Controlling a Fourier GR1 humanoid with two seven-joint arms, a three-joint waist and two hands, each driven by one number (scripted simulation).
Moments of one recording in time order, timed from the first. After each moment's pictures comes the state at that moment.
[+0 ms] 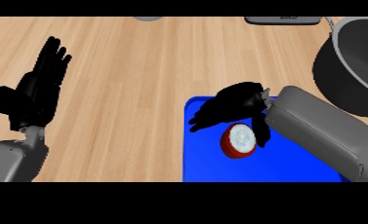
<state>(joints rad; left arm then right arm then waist) -0.22 0.46 -0.12 -1.58 0.34 0.35 0.14 -0.90 -0.55 1.00 -1.21 0.40 0.59 -0.58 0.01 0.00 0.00</state>
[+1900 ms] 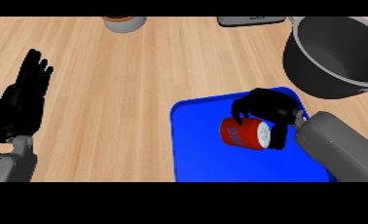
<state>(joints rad) -0.14 0.42 -0.01 -1.57 0.28 0.33 0.15 -0.58 -0.61 0.78 -1.20 0.41 0.23 -0.40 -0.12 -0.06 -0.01</state>
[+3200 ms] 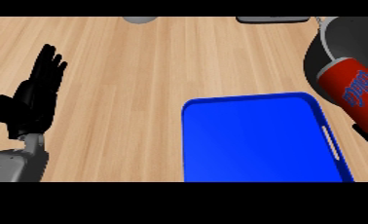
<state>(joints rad) -0.16 0.37 -0.04 -1.62 0.25 0.31 0.17 0.07 -0.86 -0.10 -1.96 -0.02 -0.18 0.09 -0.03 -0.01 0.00</state>
